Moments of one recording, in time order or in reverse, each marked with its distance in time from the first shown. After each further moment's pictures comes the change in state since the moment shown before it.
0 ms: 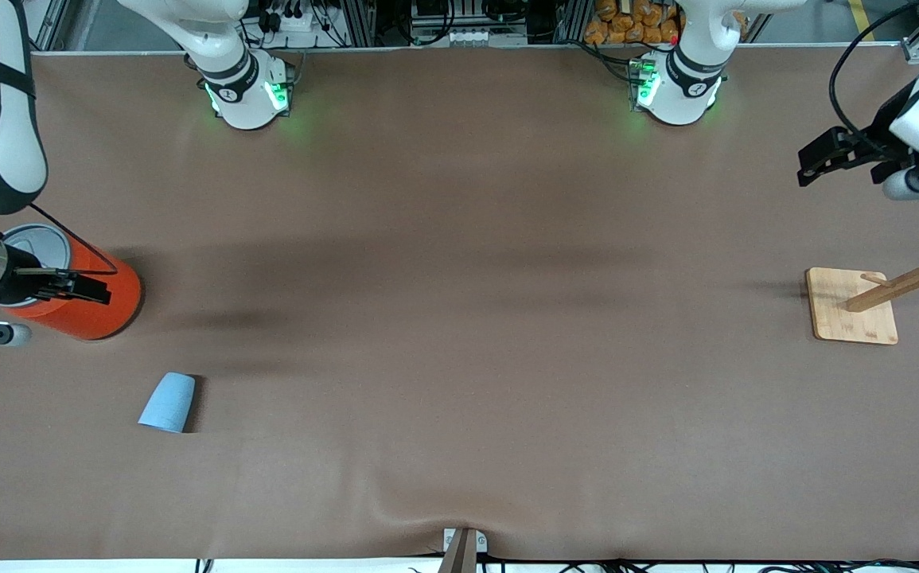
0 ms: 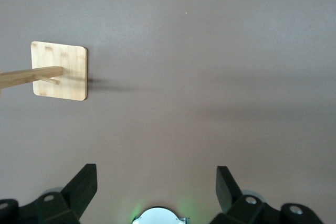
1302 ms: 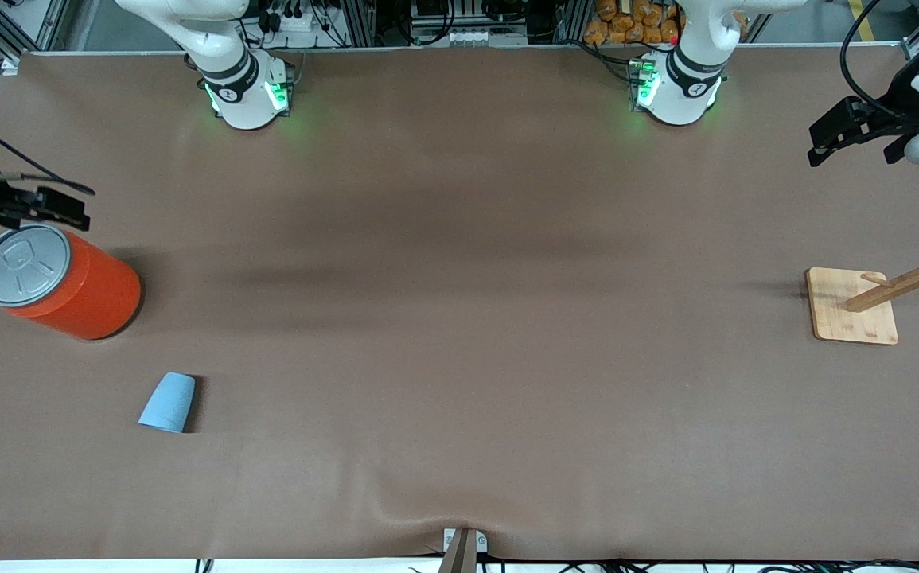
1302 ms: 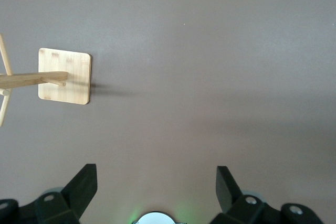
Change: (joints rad) left arm -0.004 -0.085 -0.002 -0.016 0.000 0.009 -0.022; right arm 0.063 -0.127 -0.002 0.125 0.001 -0.318 0.000
